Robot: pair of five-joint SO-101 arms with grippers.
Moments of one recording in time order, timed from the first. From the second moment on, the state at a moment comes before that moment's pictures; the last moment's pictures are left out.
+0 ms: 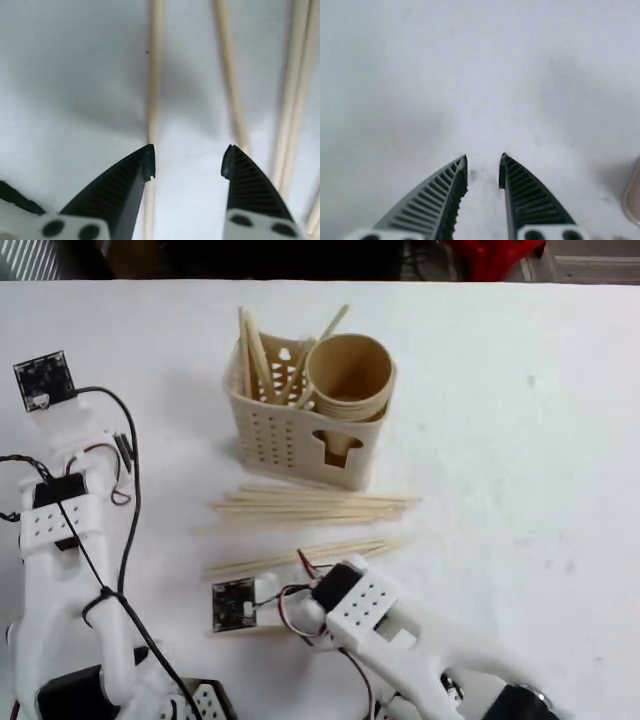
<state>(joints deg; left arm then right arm) -24.7 -24.5 46.1 36.3 3.8 -52.2 -29.1 62.3 58.9 50.1</state>
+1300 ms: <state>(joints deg) -24.7 -24.5 46.2 36.1 2.8 -44.3 -34.1 72.1 60.6 54.7</state>
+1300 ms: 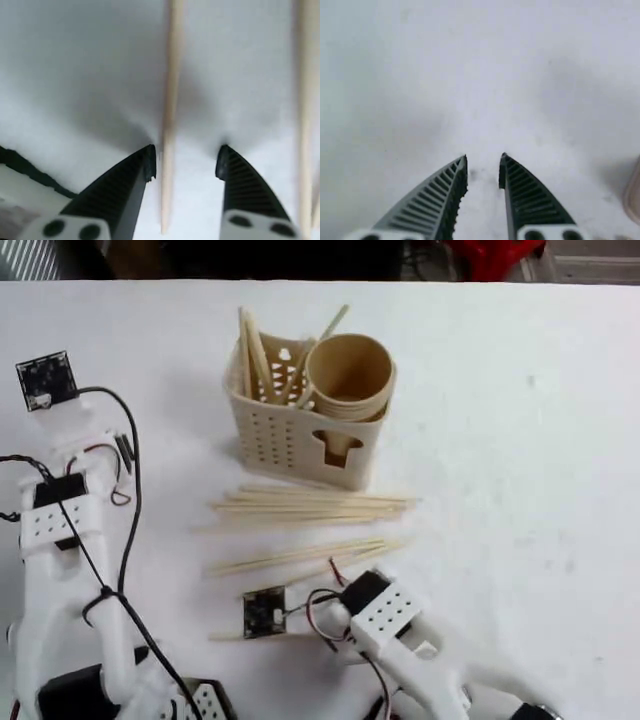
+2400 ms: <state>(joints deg) -24.7 -24.5 46.7 36.1 2.8 -31.7 -30.5 60.2 60.9 62.2</state>
